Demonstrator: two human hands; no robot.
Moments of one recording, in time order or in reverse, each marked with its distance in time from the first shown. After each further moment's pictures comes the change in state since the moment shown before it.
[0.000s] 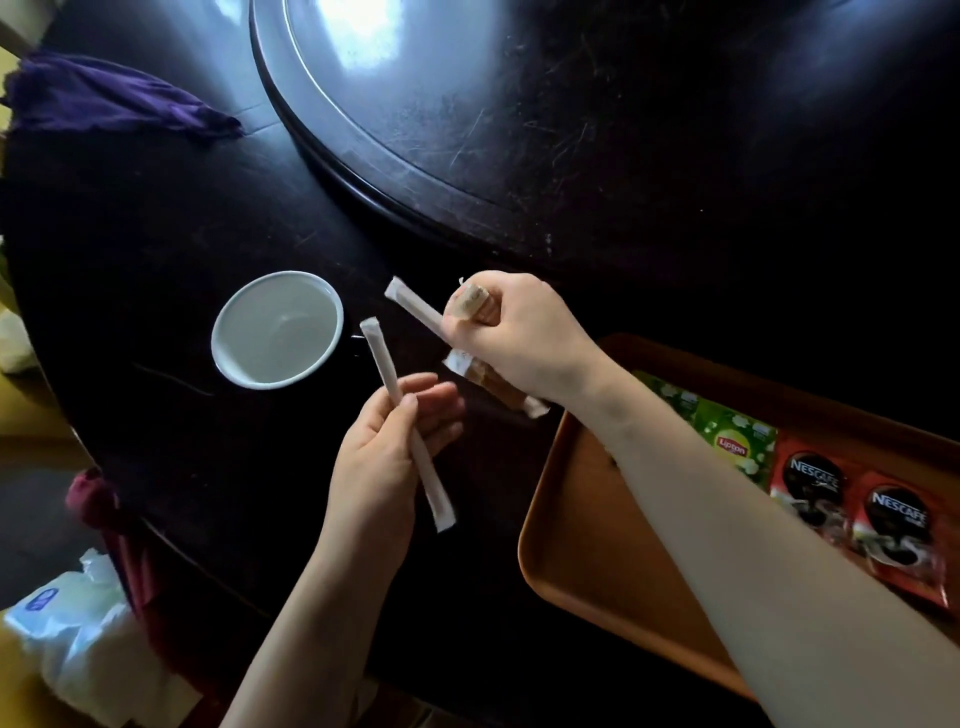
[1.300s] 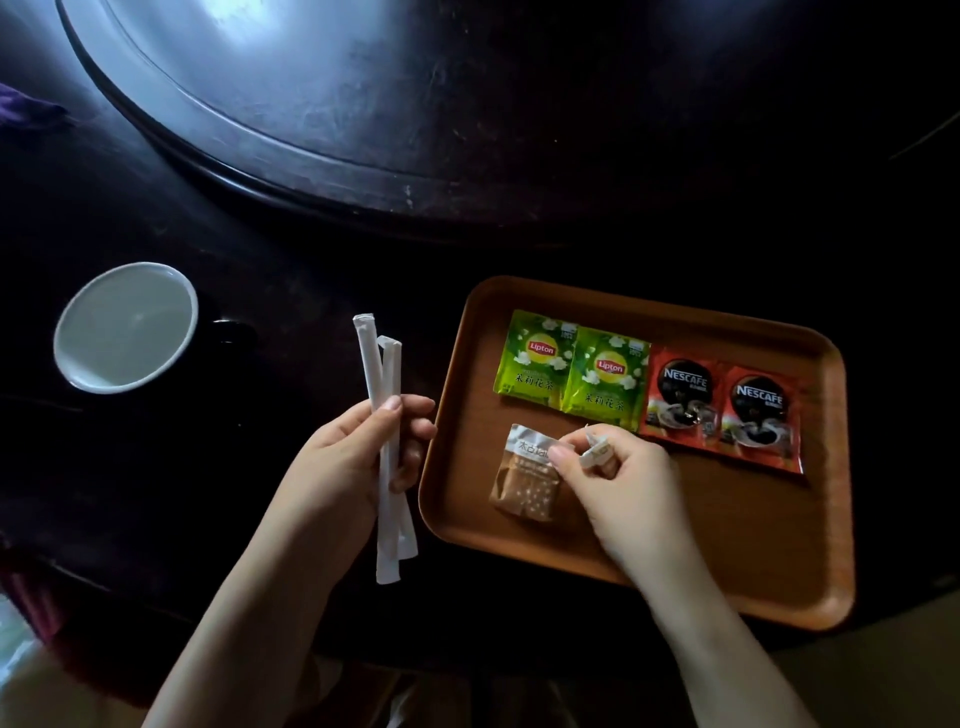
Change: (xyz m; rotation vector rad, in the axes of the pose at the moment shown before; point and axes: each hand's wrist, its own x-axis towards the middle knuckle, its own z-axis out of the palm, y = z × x) left_hand -0.037 -0.014 0.028 0.170 -0.283 -0.241; right_hand -0.177 0.081 -0.020 0.092 0.416 0.607
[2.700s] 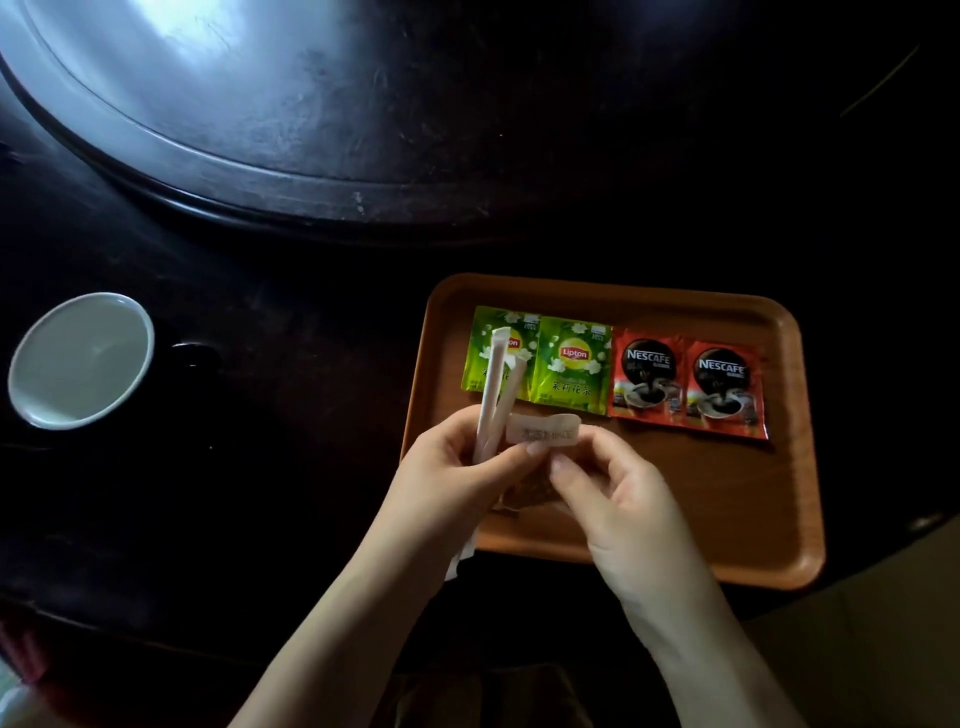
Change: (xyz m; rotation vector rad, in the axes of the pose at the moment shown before) left_hand -0.020 -0.013 0.063 0.273 -0.290 0.049; right_hand -0.036 -0.012 -0.023 0.499 -0.203 0.100
